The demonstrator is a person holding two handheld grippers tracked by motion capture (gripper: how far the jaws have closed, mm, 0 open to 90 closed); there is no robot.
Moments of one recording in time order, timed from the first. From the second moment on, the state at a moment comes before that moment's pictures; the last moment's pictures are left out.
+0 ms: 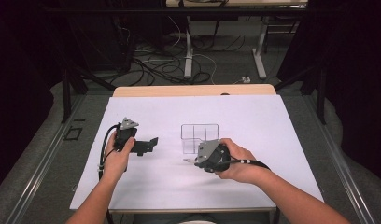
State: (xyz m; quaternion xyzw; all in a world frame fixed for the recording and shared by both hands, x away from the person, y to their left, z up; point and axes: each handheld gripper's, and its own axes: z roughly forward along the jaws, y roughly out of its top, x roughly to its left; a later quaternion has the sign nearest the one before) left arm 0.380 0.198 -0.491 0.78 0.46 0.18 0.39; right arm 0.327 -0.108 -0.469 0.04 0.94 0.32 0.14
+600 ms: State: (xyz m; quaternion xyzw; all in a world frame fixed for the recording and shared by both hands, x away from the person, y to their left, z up) left arm 0.380 0.198 -0.491 0.78 0.46 0.18 0.39; right arm 0.354 -0.125 -0.448 0.20 0.86 0.45 0.13
